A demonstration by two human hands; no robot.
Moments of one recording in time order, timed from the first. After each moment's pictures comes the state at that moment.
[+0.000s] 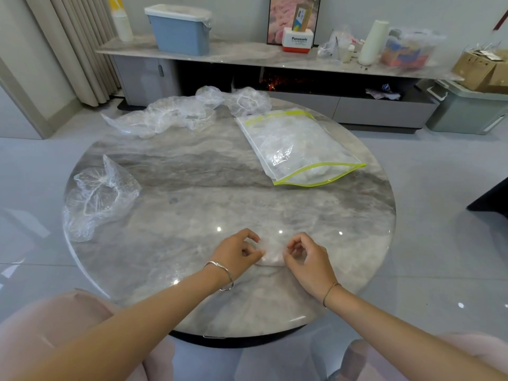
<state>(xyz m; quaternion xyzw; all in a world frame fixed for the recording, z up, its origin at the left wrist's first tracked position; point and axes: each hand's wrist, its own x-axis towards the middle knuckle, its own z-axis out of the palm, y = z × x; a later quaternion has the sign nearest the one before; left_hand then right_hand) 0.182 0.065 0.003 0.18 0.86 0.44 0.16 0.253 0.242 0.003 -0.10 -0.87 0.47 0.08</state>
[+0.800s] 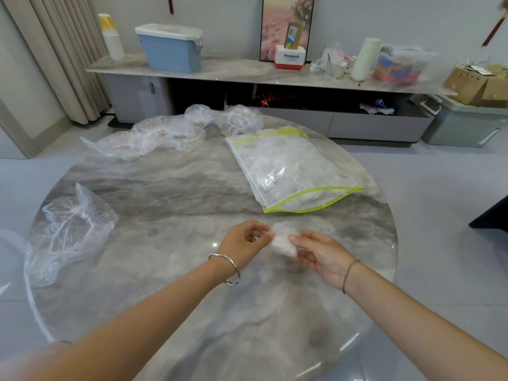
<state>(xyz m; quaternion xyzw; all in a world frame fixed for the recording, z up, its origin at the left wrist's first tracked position) 0.123 0.121 0.041 0.13 0.76 0.62 0.15 0.181 0.285 0.061 -0.28 -0.57 0.77 -0.06</state>
